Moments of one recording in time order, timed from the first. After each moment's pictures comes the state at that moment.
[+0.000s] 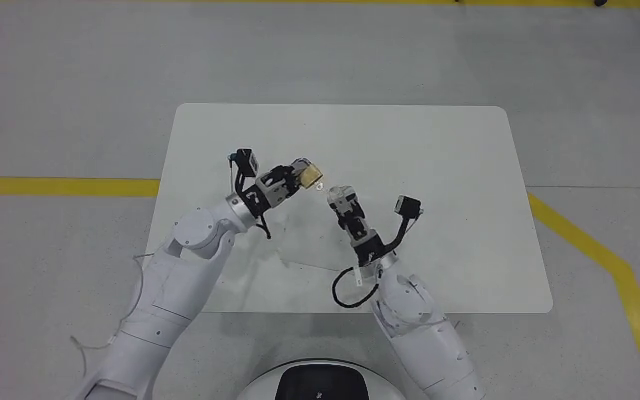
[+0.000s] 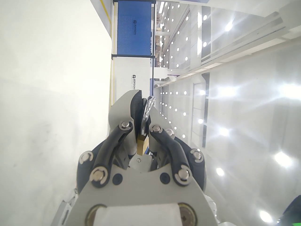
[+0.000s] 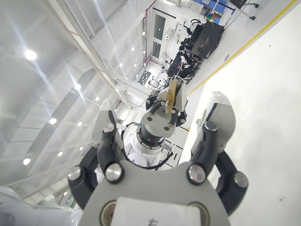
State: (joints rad) left arm 1.04 -1.30 -1.15 -1.34 -0.52 -0.04 -0.63; right arm -1.42 -1.40 1.13 -1.59 -0.25 -0.53 -0.04
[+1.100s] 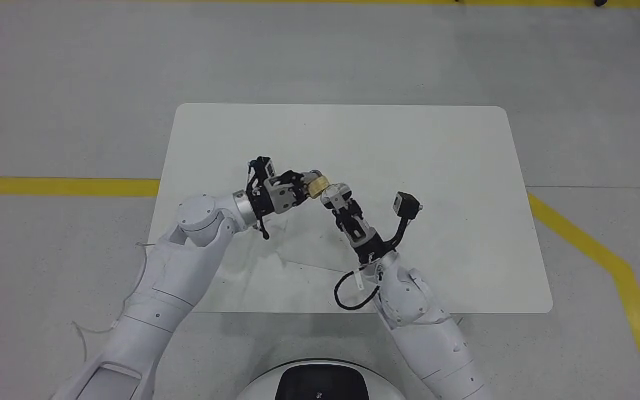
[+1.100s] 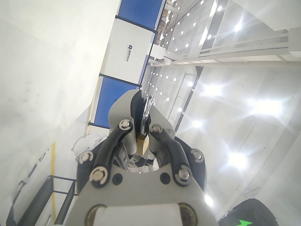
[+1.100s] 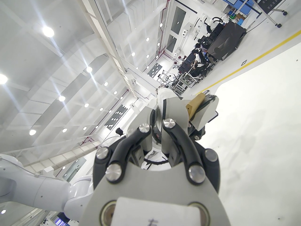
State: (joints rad) left arm 0.96 -1.30 -1.12 -1.24 -0.64 0.13 -0.83; right arm -1.36 -1.40 1.12 -1.50 -0.36 -0.66 -0.08
